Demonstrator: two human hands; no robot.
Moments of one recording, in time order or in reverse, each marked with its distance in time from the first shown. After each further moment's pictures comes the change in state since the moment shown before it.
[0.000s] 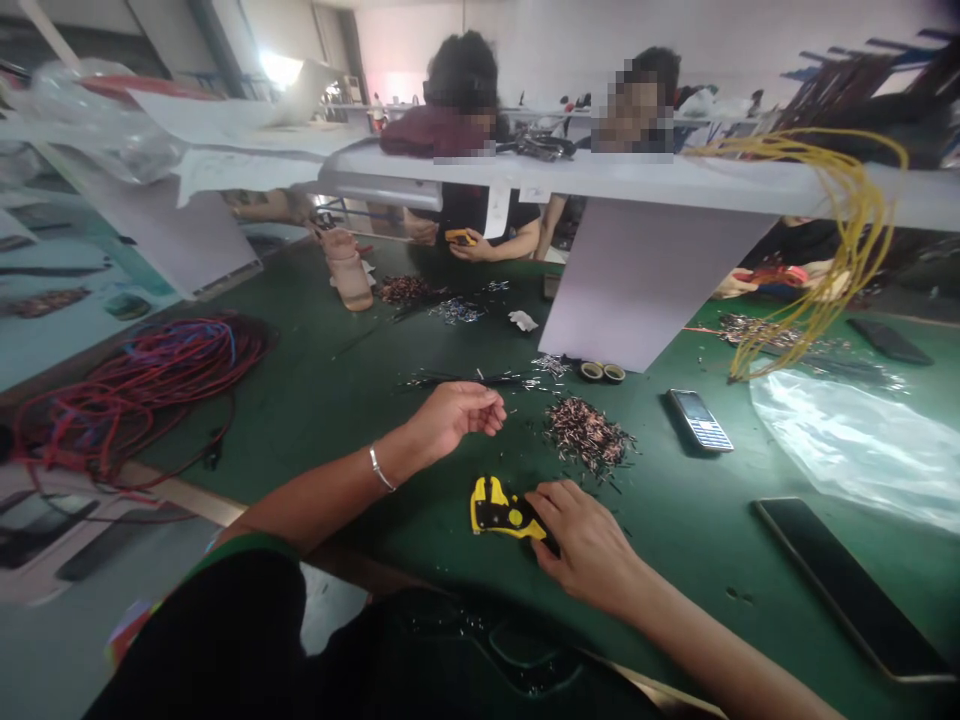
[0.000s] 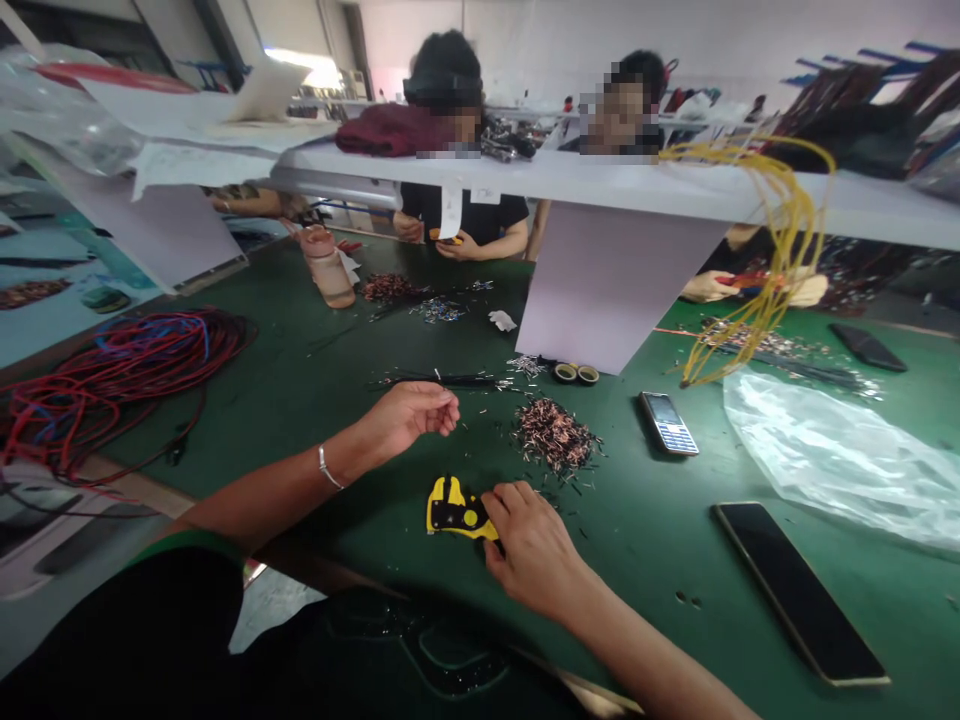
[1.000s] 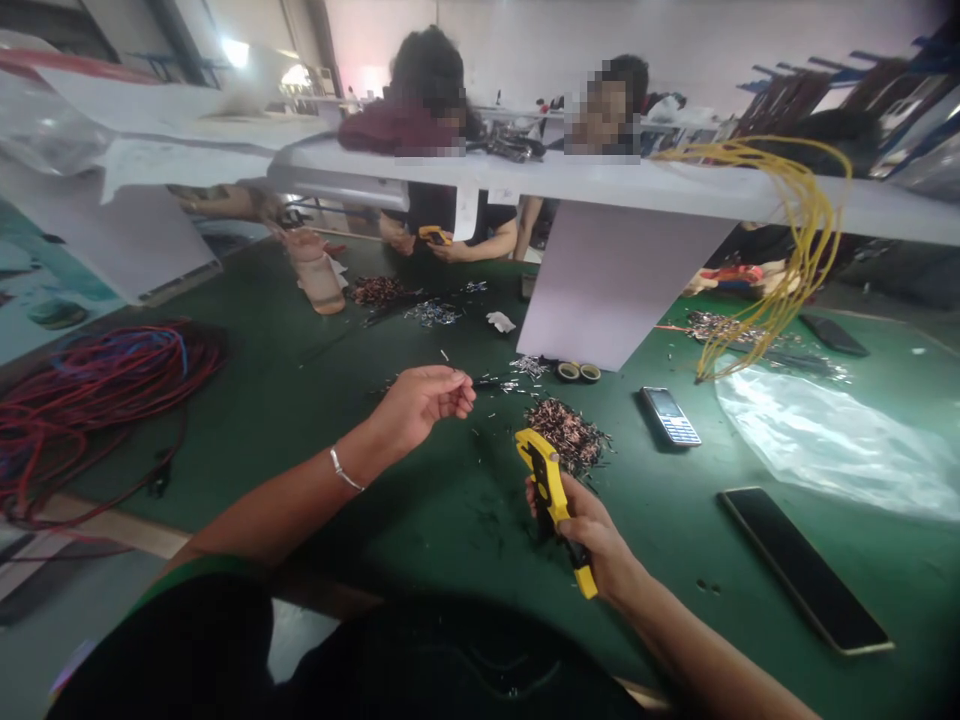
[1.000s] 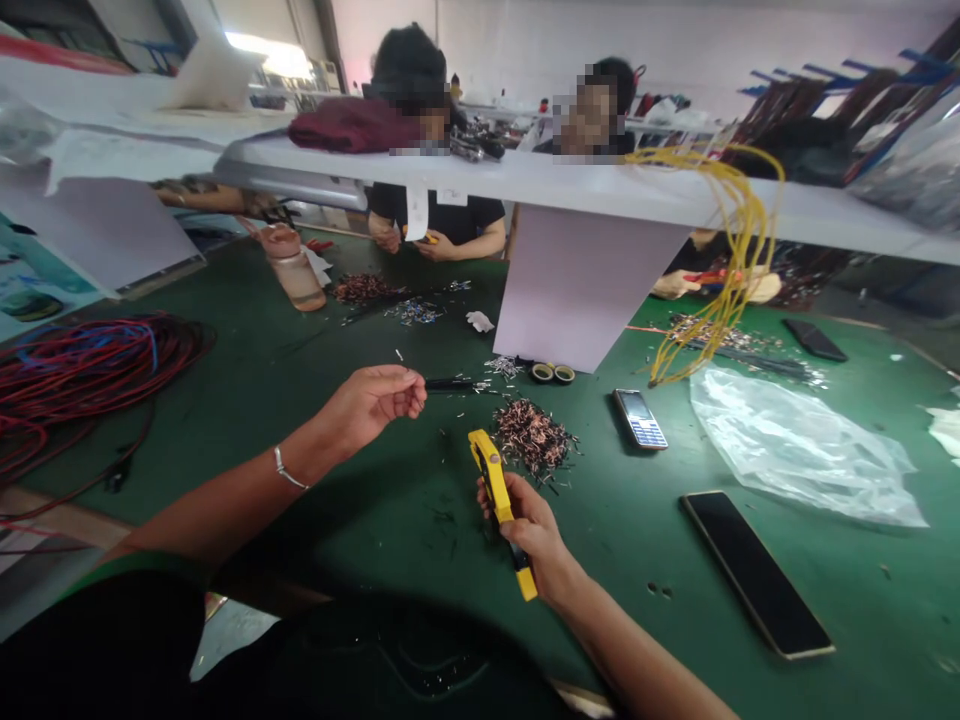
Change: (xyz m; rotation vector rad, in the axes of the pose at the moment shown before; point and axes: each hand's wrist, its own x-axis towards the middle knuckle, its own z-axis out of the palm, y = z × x) left_hand 0.007 0.029 0.001 0.050 0.050 0.114; right_hand 0.004 0.017 -0.005 1.407 0.197 0.501
